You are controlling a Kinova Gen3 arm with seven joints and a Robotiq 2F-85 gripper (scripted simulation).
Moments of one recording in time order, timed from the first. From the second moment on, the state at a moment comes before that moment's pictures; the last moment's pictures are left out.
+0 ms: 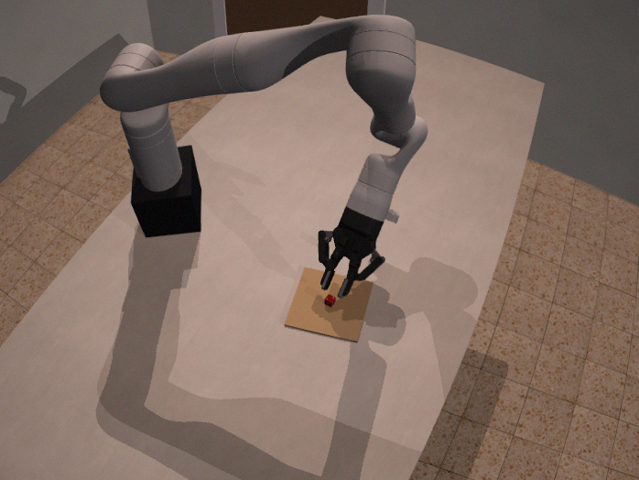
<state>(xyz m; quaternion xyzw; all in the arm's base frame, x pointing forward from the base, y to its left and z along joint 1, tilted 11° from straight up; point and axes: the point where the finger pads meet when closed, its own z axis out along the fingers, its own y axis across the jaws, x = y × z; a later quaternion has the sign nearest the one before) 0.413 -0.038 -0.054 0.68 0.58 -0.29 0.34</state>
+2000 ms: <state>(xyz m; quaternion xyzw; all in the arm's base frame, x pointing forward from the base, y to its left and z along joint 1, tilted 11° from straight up) 0.412 -0.041 -0.077 0.68 0.58 -0.30 0.34</state>
